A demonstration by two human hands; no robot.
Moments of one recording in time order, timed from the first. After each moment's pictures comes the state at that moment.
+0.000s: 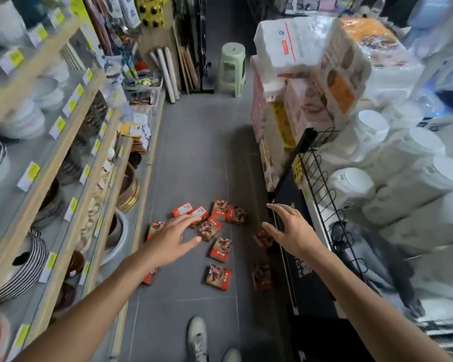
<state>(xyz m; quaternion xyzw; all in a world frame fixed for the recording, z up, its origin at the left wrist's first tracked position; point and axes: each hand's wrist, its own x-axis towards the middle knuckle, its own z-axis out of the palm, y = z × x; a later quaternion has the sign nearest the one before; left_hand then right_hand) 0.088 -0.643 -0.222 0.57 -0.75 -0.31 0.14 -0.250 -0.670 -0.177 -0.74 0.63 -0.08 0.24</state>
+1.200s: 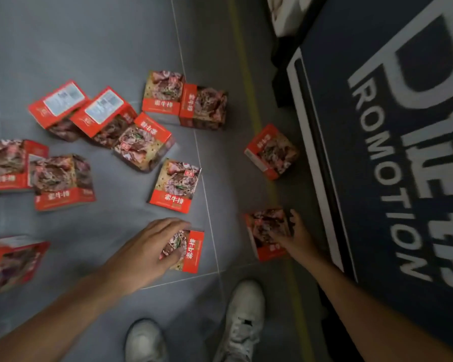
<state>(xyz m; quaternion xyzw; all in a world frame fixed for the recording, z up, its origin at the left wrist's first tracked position) -0.024 -0.758 -0.919 0.50 -0.75 -0.42 0.03 -0.386 -0.739 -0.976 -0.31 0.80 -0.07 0.51</state>
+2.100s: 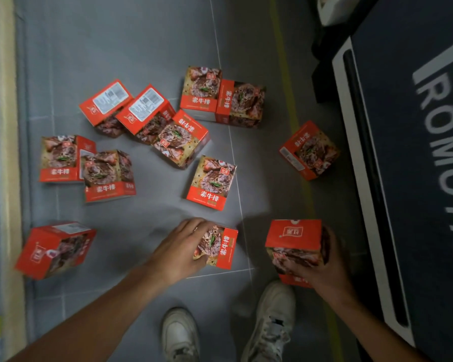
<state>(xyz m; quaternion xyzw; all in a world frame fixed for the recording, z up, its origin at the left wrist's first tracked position) -0.004 -0.753 -0.944 0.52 -0.77 -0.38 -0.05 -0.344 -0.684 -0.961 -0.36 0.79 -0.21 0.45</state>
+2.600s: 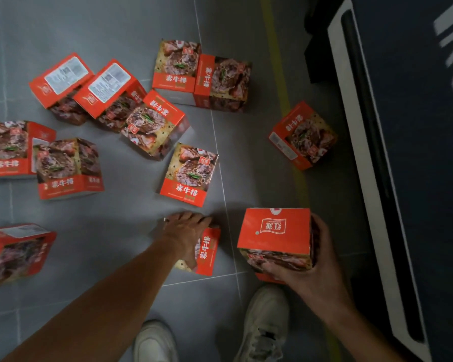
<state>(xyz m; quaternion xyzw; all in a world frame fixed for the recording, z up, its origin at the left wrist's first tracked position) -0.056 -0.780 -1.072 0.41 -0.78 -0.29 -0.37 -0.330 -0.696 -0.953 -0.40 0.70 -0.30 0.51</state>
